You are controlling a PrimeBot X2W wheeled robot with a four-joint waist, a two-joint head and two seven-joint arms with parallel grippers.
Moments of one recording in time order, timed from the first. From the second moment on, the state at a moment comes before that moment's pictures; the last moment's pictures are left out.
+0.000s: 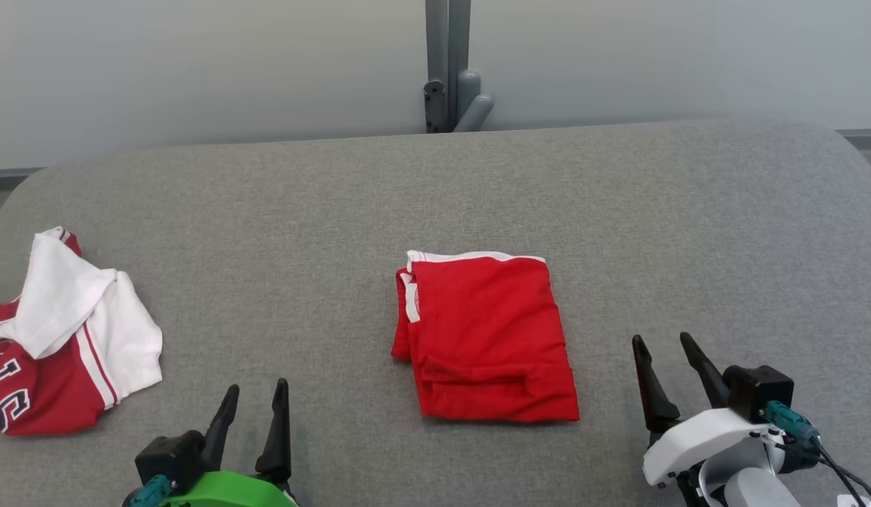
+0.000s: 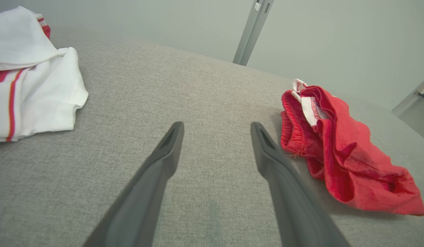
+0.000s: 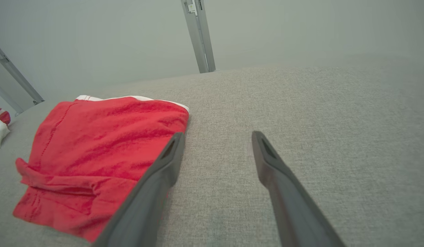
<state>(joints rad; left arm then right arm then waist) -0.03 0.08 -0.15 0.40 -0.42 -0.13 -0.26 -0.12 -0.07 0.09 0.43 0.26 0.13 -0.26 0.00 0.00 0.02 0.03</state>
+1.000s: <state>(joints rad) 0.02 0.05 -0.07 0.31 -0.26 -0.13 -0.26 -0.15 -0.05 0.12 0.44 0.25 0.13 -0.26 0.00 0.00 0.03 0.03</state>
